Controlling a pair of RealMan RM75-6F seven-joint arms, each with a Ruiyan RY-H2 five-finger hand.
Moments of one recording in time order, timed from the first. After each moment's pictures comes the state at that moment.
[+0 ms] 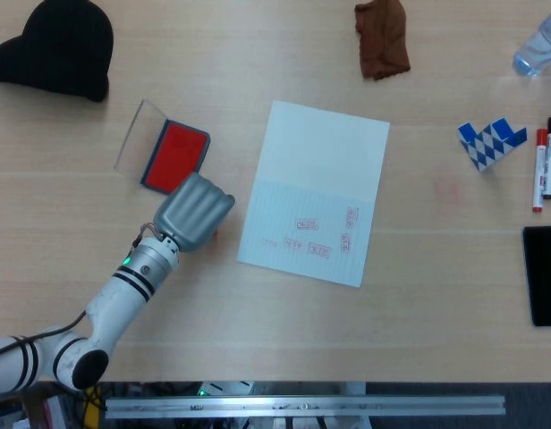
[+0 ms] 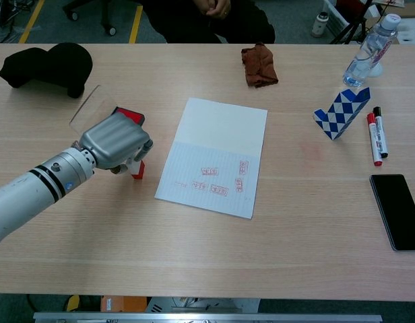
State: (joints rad) left arm -0.69 -1.64 0.04 -1.45 1.23 1.01 0.76; right arm 0.08 -1.04 0.09 -1.51 -1.41 1.40 0.17
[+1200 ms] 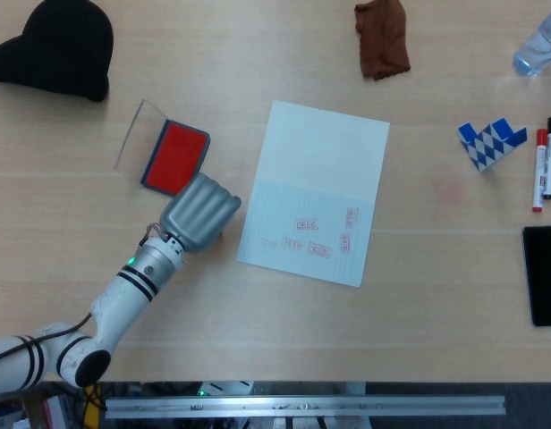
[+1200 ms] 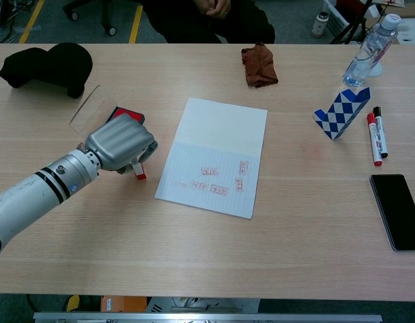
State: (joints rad) left arm -0.67 -1.68 0.03 -1.37 1.33 1.01 0.68; right arm 0.08 -1.03 0.09 -1.52 -1.42 1.40 0.16
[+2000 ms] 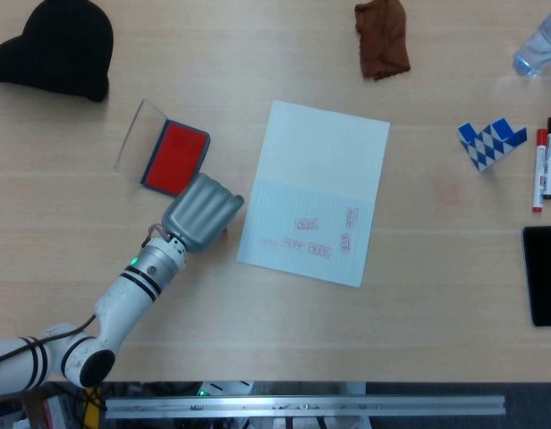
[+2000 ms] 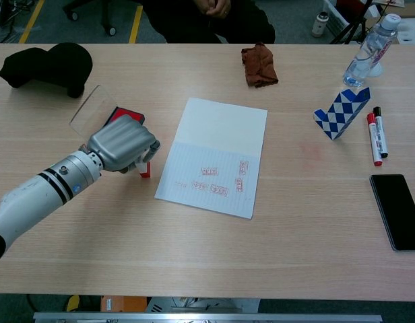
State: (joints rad) left arm -0.66 -1.70 0.01 -1.36 1.32 0.99 0.68; right arm 0.08 -1.03 0.09 -1.52 -1.42 1.40 0.17
